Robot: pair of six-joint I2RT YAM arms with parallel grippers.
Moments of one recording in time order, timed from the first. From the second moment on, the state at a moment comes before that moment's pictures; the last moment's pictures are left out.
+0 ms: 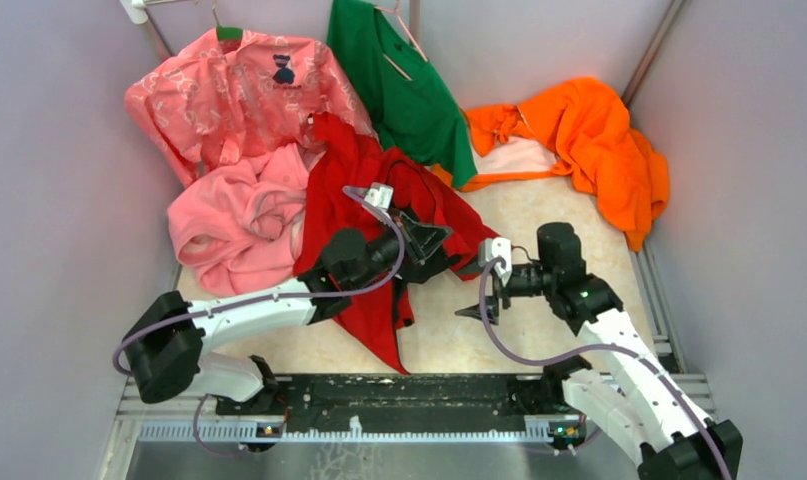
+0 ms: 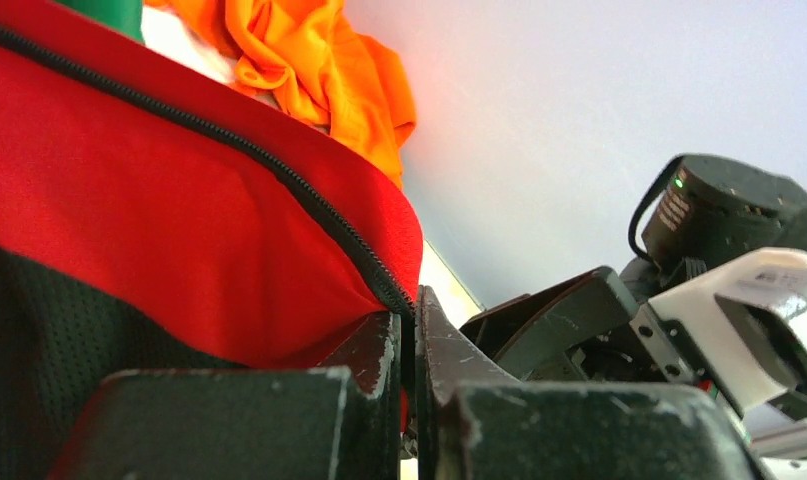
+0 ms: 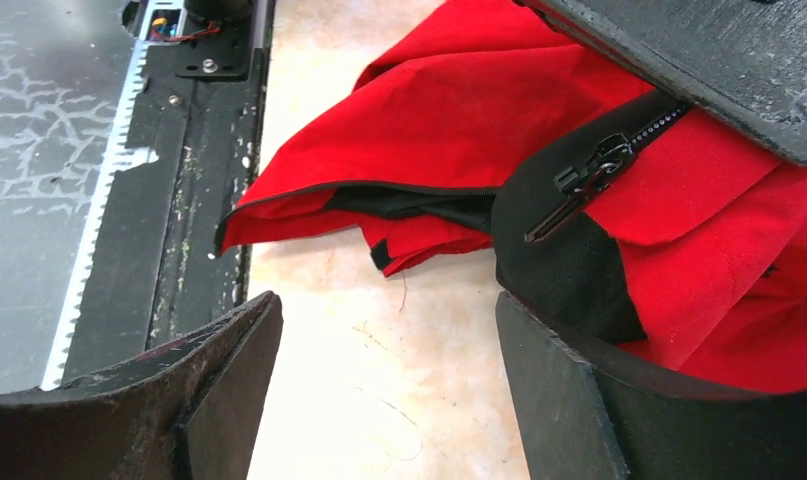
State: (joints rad) left arm -0.99 1.35 0.77 0.68 -0.10 -0.72; right arm 0.38 0.77 0.63 -0.38 -1.03 -0.55
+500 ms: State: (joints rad) left arm -0.98 1.45 0.90 0.69 0.04 -0.57; right arm 0.17 0.83 0.74 -0.73 -1.23 -0.98
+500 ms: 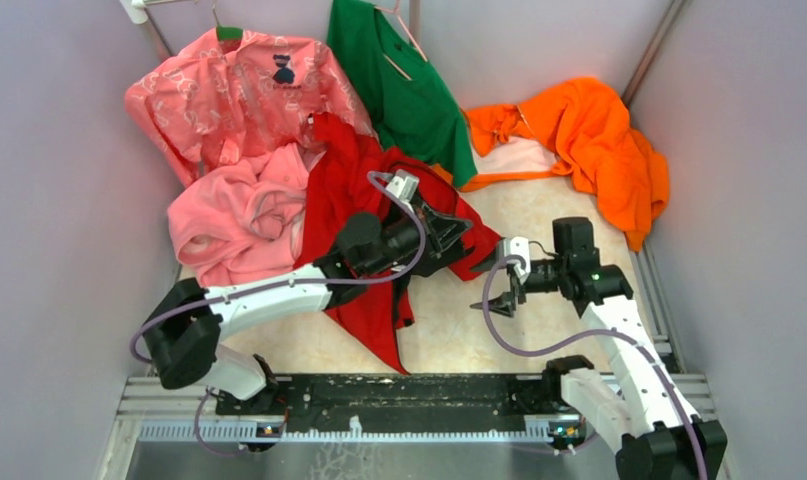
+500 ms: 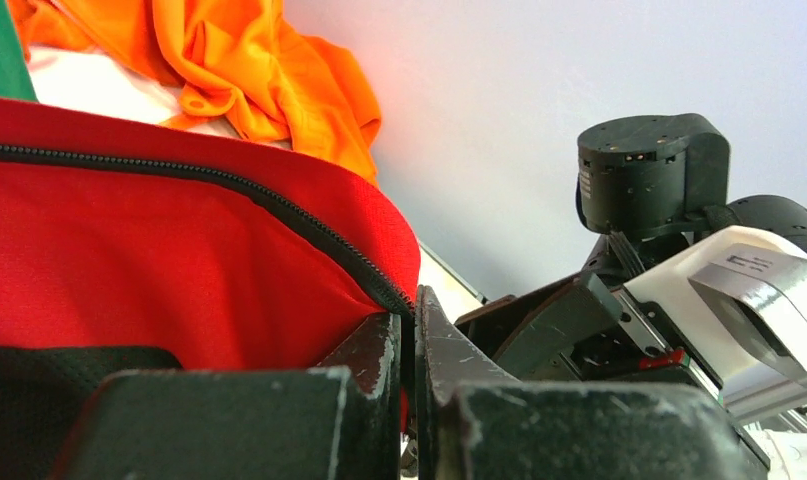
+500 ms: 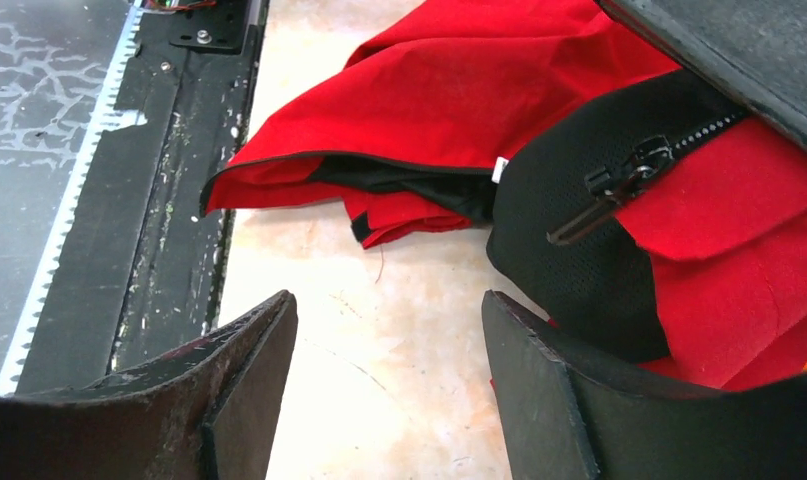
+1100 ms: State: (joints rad) left arm -1.09 1.55 1.24 0.19 -0.40 -0.76; right arm 0.18 0.85 0.73 -0.41 -1.07 -0.63
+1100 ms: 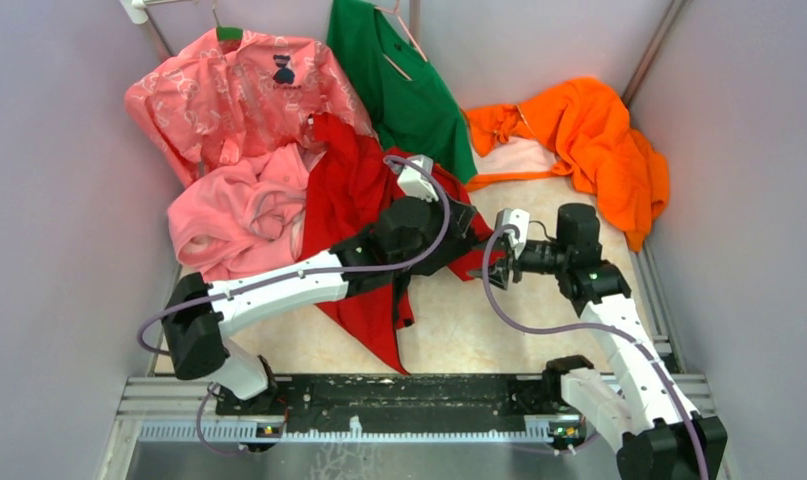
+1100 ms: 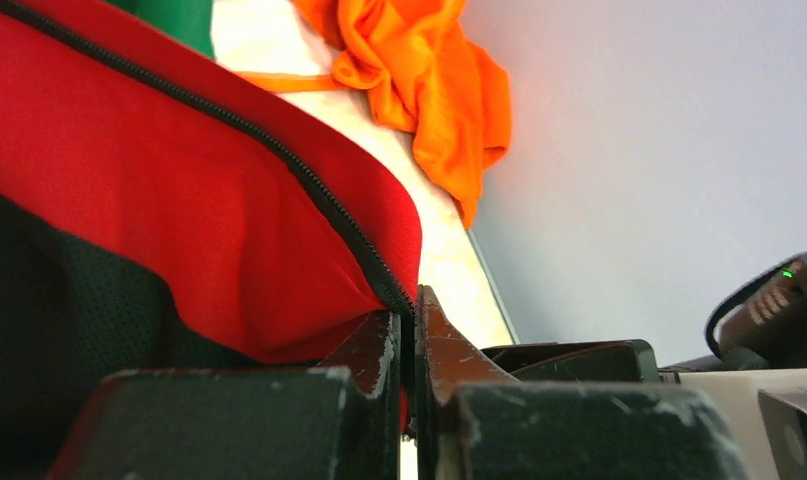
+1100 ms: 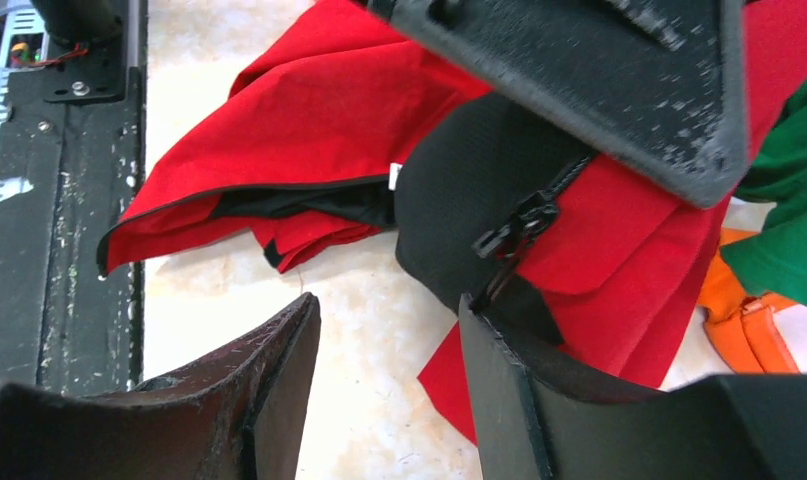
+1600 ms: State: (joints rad) left arm -1.12 1.60 1.34 0.00 -0.58 -0.85; right arm 0.19 0.90 0.72 -0.26 -0.99 -0.45
